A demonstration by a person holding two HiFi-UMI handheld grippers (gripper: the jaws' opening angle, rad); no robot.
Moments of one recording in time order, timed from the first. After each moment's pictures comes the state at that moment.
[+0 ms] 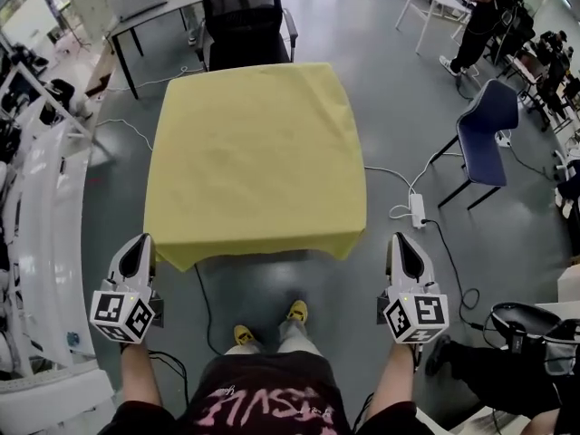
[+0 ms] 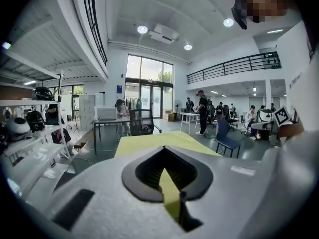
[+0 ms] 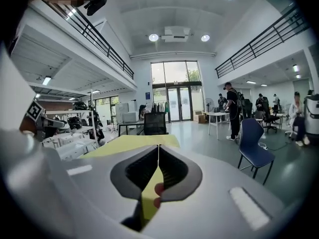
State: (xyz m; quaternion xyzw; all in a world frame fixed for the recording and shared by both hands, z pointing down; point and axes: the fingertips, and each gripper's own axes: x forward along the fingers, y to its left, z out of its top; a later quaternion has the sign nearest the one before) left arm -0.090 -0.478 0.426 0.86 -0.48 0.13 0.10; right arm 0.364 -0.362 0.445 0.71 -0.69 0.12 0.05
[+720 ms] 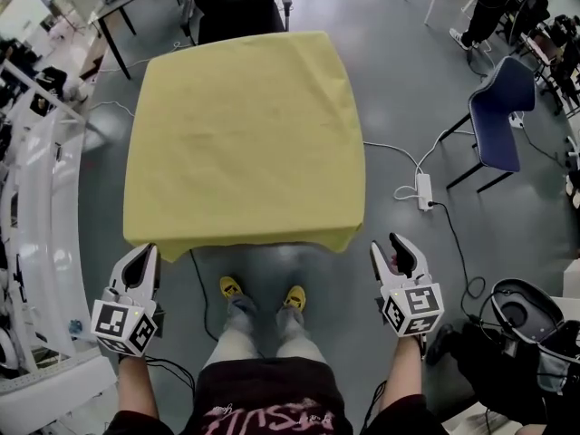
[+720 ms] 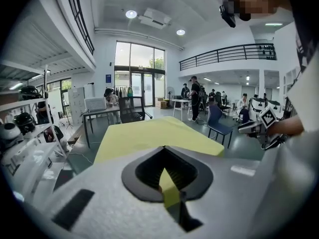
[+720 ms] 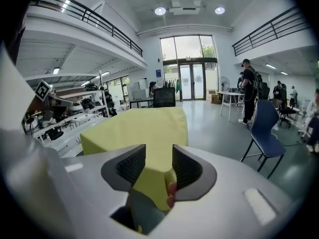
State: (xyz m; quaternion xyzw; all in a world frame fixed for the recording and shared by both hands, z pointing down) left arm -0.014 -0.480 0.491 0.87 -0.44 0.21 0.12; right arm 0.403 -0.385 0.578 0.63 -0.73 0.21 0.15
